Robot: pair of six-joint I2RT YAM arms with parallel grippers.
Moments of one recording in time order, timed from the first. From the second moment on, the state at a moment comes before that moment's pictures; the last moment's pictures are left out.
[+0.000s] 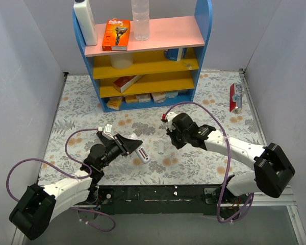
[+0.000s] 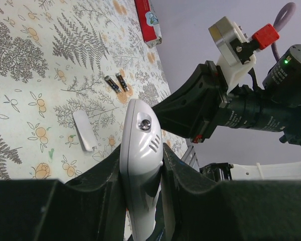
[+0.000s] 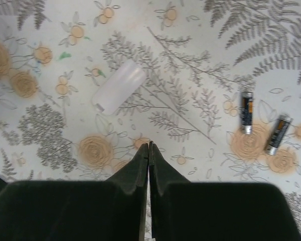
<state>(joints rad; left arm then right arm) -0.59 0.86 0.05 0.79 0.21 -1.06 0.82 1.35 0.85 -0.40 -0.05 0.08</state>
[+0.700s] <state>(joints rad) -0.59 0.87 0.05 0.79 0.20 -1.07 0.51 1.56 0.87 -0.40 0.12 0.07</state>
